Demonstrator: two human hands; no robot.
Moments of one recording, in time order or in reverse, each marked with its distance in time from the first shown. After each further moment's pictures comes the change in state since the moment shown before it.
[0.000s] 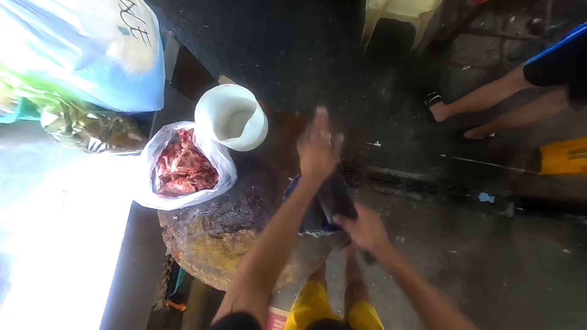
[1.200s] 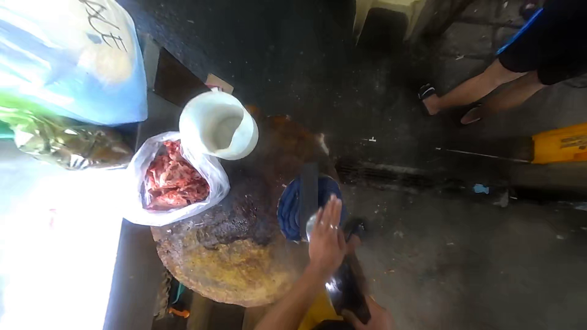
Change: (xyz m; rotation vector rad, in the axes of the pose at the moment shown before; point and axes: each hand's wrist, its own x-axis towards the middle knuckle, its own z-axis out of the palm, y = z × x) left_hand -0.188 0.050 -0.010 -0.257 -0.190 0.018; right_hand -0.151 0.090 0.084 0.173 -0.136 0.158
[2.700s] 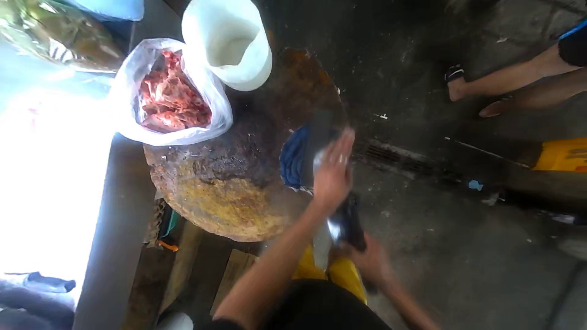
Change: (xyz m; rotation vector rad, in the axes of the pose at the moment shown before) left_hand 0.020 0.008 0.009 -0.031 0.124 -0.066; right_hand 0.020 0.002 -0.039 -0.069 0.039 -0.122
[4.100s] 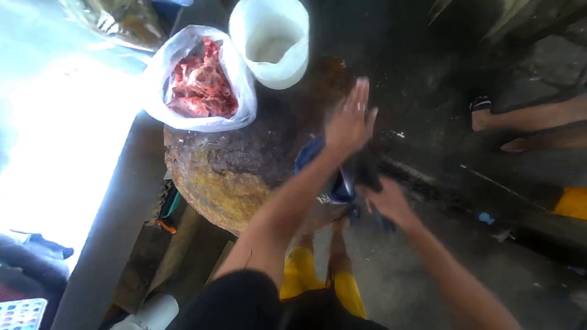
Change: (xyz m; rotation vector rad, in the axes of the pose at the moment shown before) left_hand 0.146 -0.051 -0.015 0.191 0.129 -0.018; right_hand 0.136 -0.113 -0.083 -0.007 -0.077 -0.212
